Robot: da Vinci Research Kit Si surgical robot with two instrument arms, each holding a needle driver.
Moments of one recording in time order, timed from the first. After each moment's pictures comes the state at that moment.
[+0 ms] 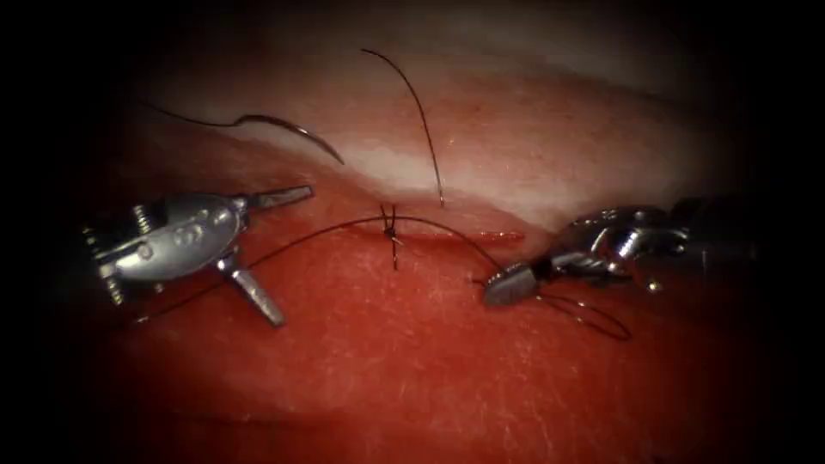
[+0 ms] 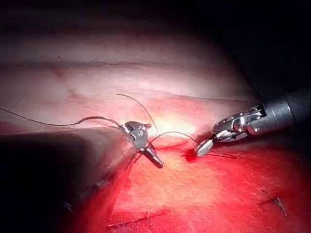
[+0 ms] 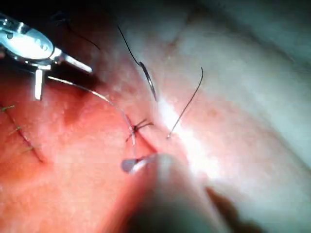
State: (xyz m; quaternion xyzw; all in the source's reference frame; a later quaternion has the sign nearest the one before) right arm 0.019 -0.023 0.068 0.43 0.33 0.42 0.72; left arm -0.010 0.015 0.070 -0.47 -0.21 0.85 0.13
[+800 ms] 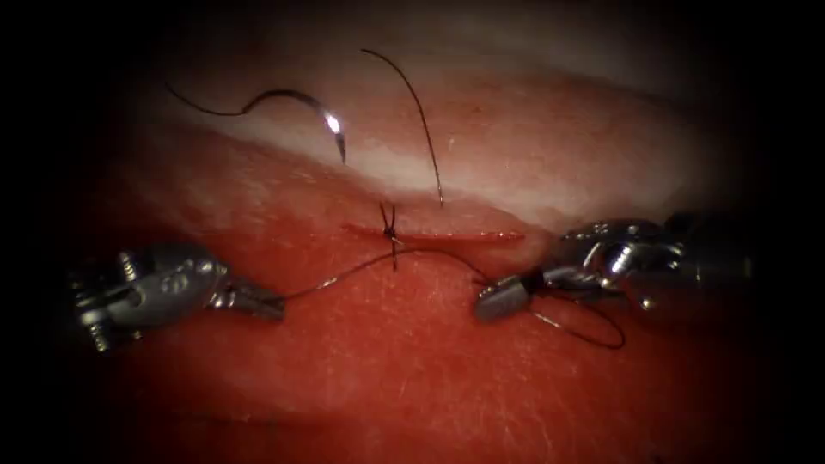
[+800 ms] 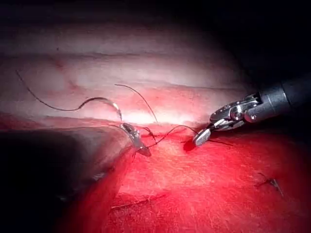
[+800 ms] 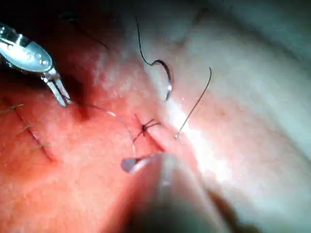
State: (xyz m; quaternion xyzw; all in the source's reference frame) right arm 0.019 -0.024 0.067 0.42 0.35 0.41 0.73; left arm -0.008 0.011 0.069 -0.38 -0.22 0.89 0.12
